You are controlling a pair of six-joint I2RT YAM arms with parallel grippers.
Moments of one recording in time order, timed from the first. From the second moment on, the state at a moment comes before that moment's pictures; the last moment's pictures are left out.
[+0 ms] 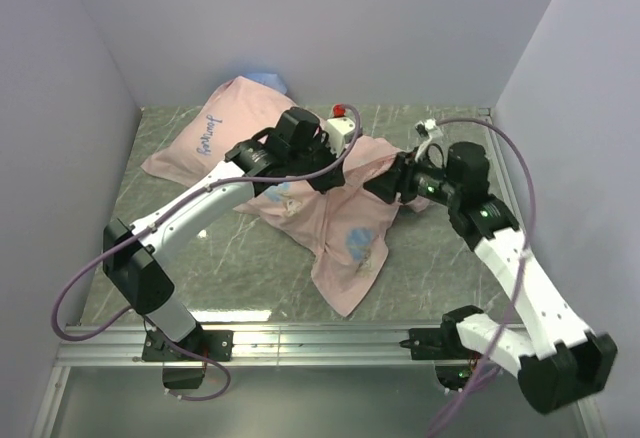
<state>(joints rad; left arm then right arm) -0.77 1.61 1.59 -0.59 0.30 0.02 0.30 1.05 0.96 -0.25 -0.59 0.41</state>
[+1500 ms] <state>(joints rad) -0.24 1.40 1.57 -0.58 0.51 0.03 -0.04 1.20 0.99 -0.71 -0.62 -0.06</state>
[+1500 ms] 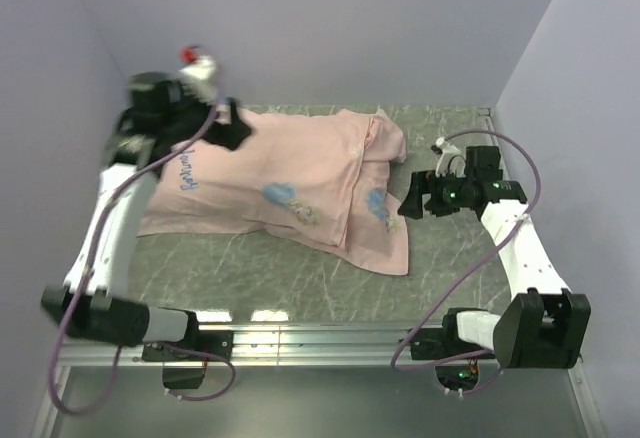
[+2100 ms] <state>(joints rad) 0.67 1.51 1.16 -0.74 0.43 0.73 0.15 1.68 1.00 -0.84 -0.32 -0.14</state>
